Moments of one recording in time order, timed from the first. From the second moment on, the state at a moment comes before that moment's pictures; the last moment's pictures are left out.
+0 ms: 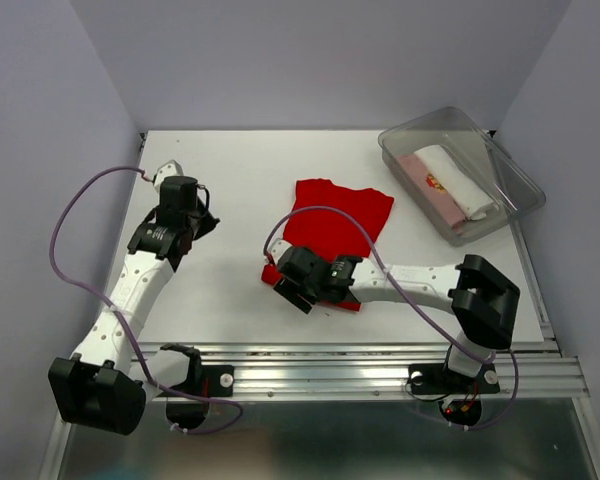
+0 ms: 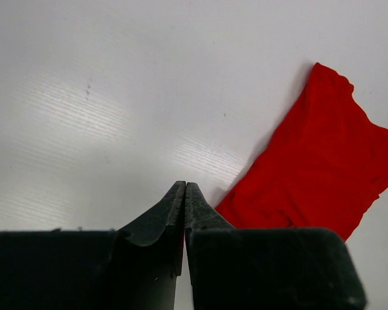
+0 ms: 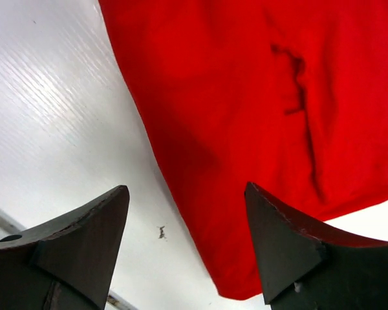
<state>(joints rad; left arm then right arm) -0.23 1.09 1.02 -0.59 -0.22 -0.65 1.11 1.68 1.18 -0.48 0.33 0.10</state>
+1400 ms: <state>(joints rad) -0.22 1.10 0.92 -0.59 -0.16 -0.65 0.99 1.83 1.23 -0.29 -0.01 0.28</state>
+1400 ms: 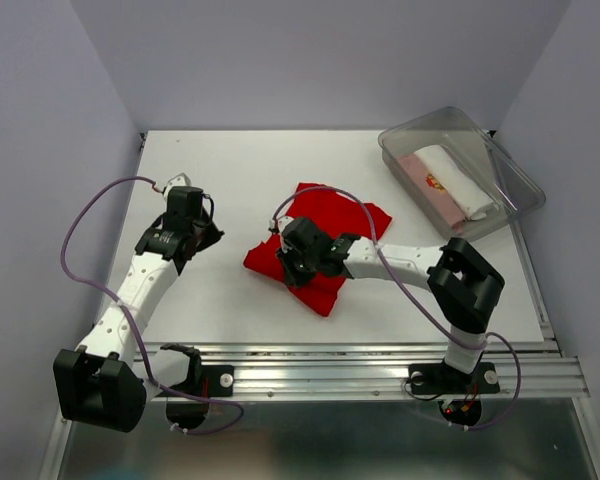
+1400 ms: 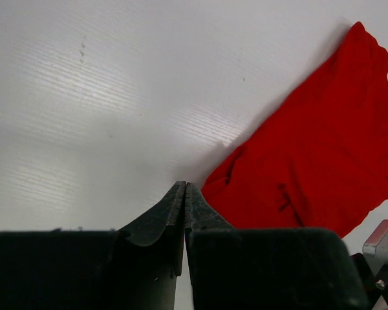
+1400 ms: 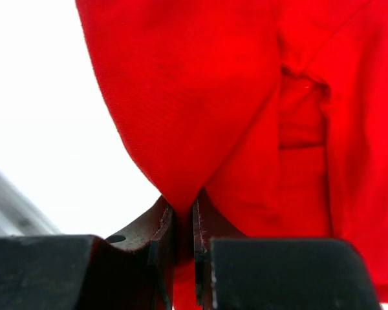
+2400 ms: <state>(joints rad) -0.30 1.12 0.79 -0.52 0.01 -0.62 0.69 2.02 1.28 -0.13 -0.88 0.66</state>
